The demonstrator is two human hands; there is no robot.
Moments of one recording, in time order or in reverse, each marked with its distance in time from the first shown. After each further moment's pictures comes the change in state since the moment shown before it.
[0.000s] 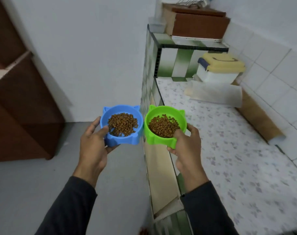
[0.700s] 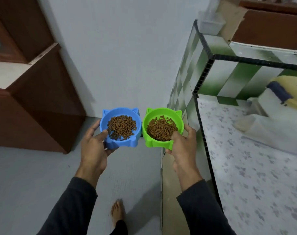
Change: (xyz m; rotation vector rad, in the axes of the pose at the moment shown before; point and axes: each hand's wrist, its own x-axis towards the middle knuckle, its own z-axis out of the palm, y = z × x) left_hand 0.203 0.029 -0.018 -0.013 0.228 0.013; right_hand 0.152 0.019 0.203 -0.125 -0.173 0.088
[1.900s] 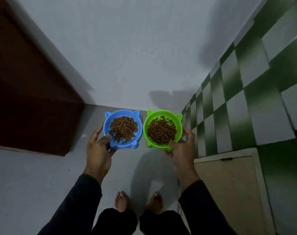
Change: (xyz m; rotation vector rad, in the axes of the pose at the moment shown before) left_hand 0.385 -0.100 0.025 0.067 0.141 -0.227; right_hand 0.317 0.147 0.218 0.006 -0.038 0.292
